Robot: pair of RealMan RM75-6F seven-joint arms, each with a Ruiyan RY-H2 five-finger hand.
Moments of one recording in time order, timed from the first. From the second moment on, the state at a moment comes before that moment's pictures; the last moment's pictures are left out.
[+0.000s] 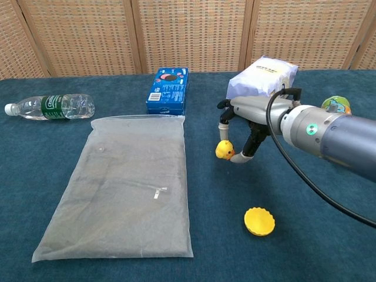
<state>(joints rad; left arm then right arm) -0.13 -1.13 -0.03 -1.74 1.42 1.41 0.29 0.82 -1.67 0.25 -1.56 -0.81 1.00 -0.64</state>
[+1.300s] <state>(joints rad) -0.14 -1.14 -0.02 -1.74 1.43 1.40 0.30 0.76 -1.50 -0.03 -1.80 -1.02 1.00 -0.73</state>
